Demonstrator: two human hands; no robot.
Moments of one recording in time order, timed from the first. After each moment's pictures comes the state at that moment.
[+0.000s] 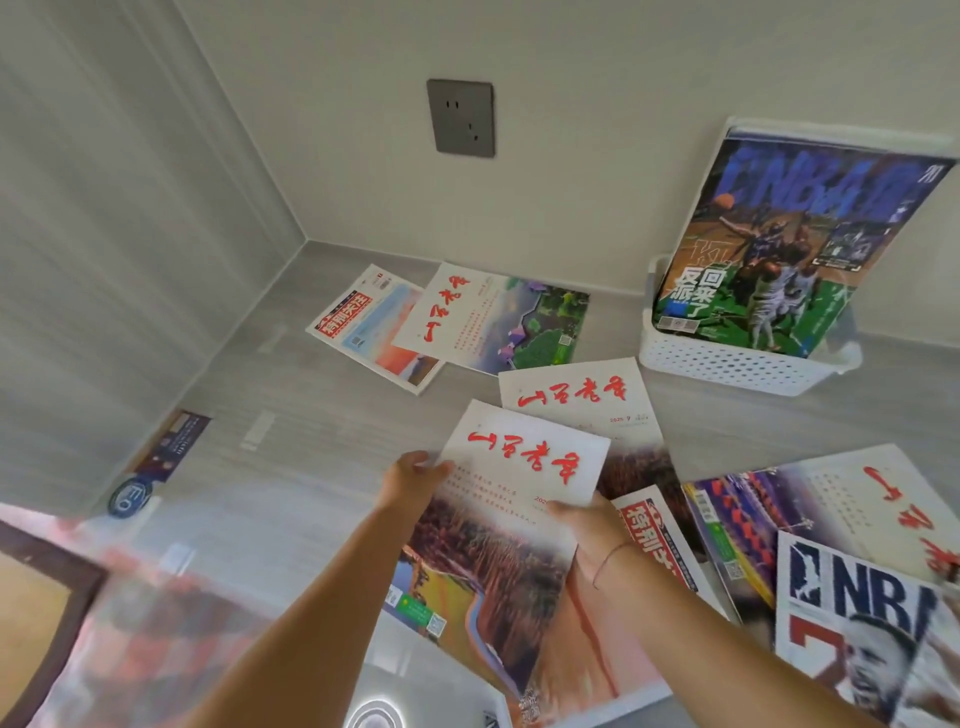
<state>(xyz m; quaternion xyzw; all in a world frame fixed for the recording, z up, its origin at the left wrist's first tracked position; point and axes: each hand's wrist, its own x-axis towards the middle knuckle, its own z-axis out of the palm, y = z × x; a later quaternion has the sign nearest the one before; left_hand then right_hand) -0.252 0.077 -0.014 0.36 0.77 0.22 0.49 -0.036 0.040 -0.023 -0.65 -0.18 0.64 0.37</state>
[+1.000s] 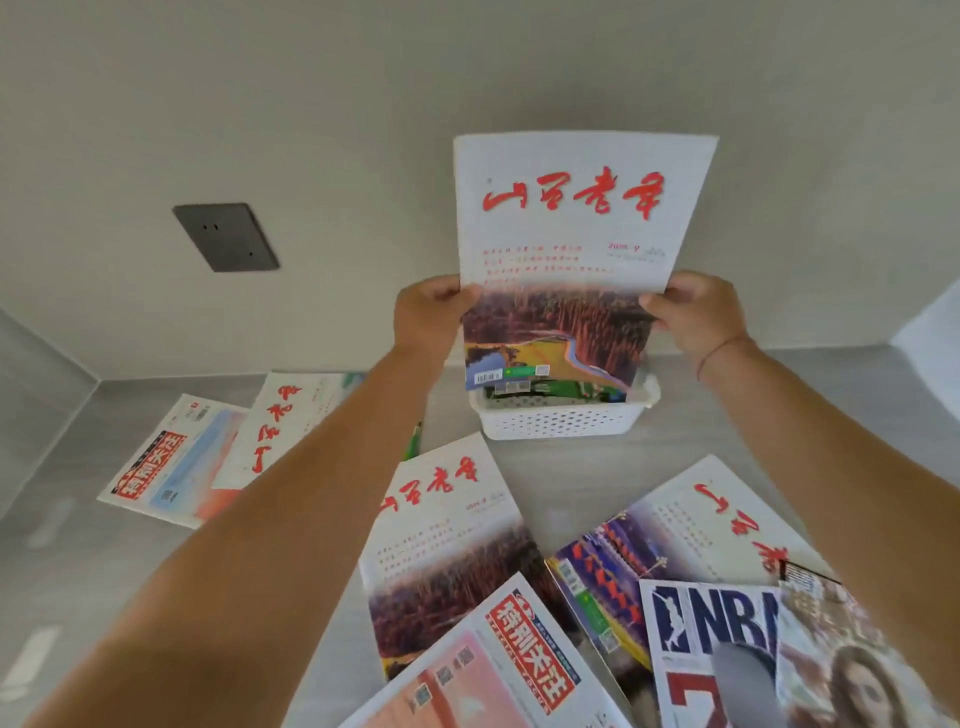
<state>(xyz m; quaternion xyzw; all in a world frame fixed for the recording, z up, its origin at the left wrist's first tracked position) 0.010 0.278 0.158 0.55 0.53 0.44 0.48 0.264 0.203 0.141 -0.71 -0.40 0.24 0.52</state>
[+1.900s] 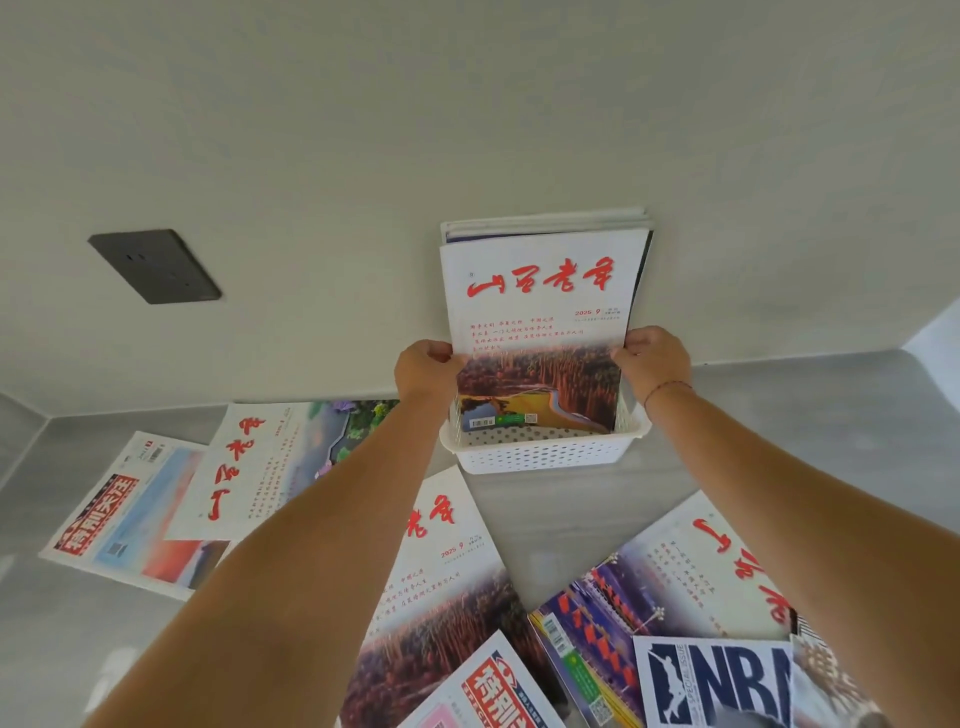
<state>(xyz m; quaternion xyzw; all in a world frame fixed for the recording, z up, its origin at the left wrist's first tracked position) 0.052 0.328 0.065 0.54 0.67 0.33 0.39 0.278 0.242 0.069 -0.82 -0.34 0.22 0.42</state>
